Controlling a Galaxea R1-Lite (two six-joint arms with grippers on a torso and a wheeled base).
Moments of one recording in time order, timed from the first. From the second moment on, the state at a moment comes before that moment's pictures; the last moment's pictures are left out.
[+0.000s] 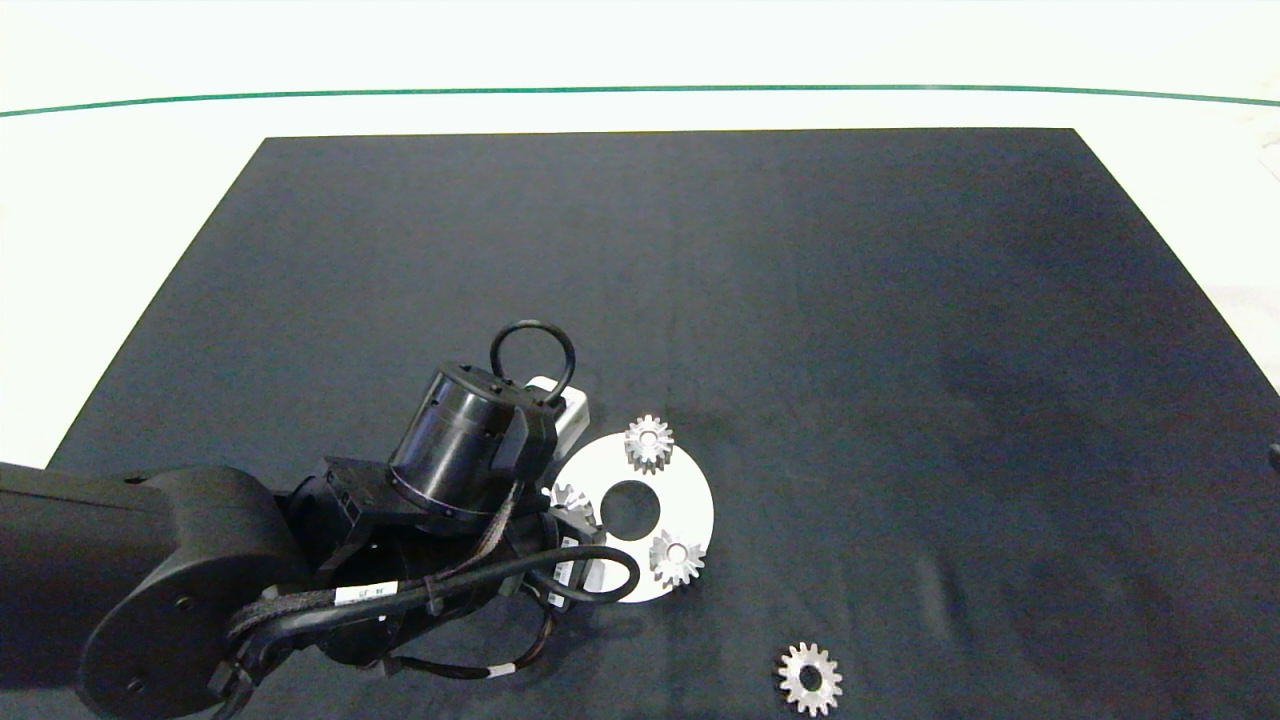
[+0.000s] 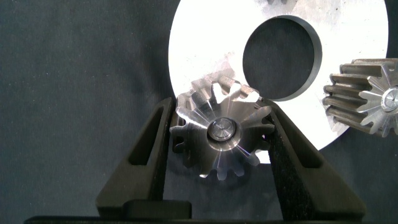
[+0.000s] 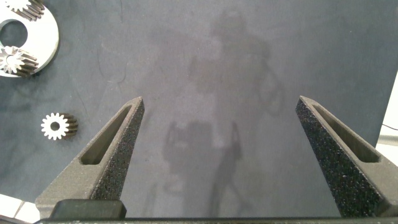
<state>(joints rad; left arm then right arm) -0.76 1.68 -0.88 -0.10 0.29 -0.10 0.22 0.93 -1.05 0.48 -0.05 -0.19</state>
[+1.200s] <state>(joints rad) -0.77 1.68 -0.86 -0.13 0.28 -0.11 0.23 0.93 -1.05 0.48 -0.05 -0.19</state>
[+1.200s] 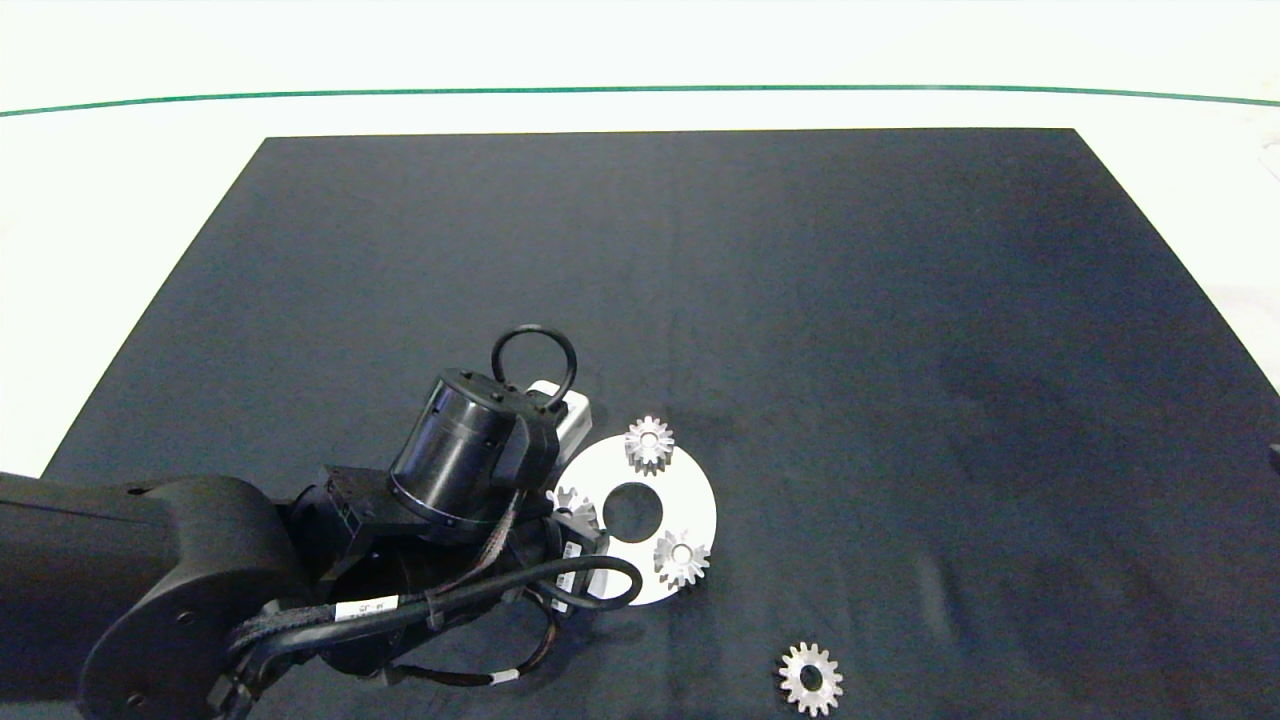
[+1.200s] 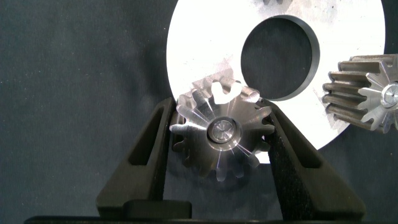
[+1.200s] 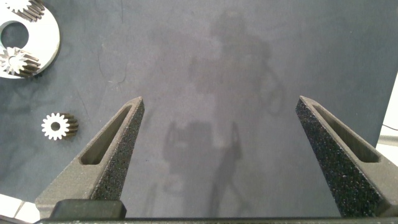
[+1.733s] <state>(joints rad) -0.76 1.67 -0.86 -0.14 0.28 -0.11 0.23 0.93 -1.05 0.48 -0.05 -0.19</state>
